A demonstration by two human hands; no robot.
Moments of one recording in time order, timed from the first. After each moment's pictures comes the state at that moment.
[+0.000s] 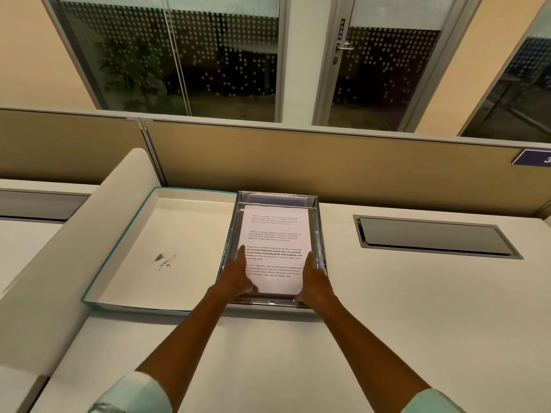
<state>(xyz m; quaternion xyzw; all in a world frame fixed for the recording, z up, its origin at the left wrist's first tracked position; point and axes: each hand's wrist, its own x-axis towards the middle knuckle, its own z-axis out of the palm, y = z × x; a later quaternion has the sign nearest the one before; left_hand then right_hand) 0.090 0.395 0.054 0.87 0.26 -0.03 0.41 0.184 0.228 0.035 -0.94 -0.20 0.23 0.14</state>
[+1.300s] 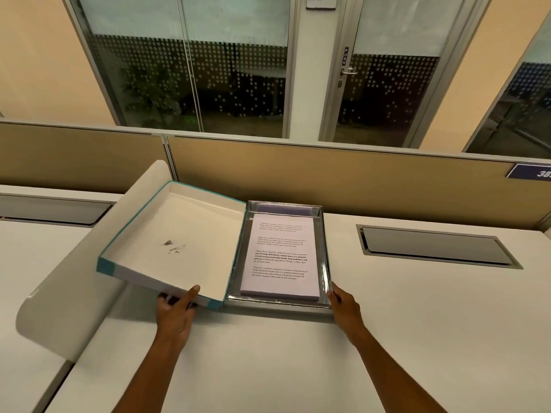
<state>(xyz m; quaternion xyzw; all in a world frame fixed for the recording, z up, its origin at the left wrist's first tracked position) -0.049 0.436 0.025 0.32 0.39 0.34 0.79 0.165 0.151 0.015 -0.87 -0.08 0.19 0.44</state>
